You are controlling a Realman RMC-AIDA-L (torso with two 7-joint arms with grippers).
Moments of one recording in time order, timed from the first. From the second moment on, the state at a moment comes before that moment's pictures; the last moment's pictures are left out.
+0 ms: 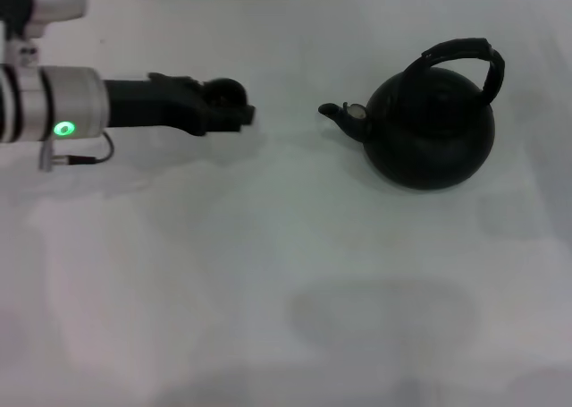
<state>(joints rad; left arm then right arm) -0.53 -2.07 1.23 0.79 -1.27 -1.09 1.31 0.30 2.01 1.93 0.13 -0.34 1.16 -2.90</state>
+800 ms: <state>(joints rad) -0.63 -2.07 1.32 0.67 -1.20 -1.06 1.17 0.28 2.01 1.93 0.12 -0.34 1.24 -2.90</state>
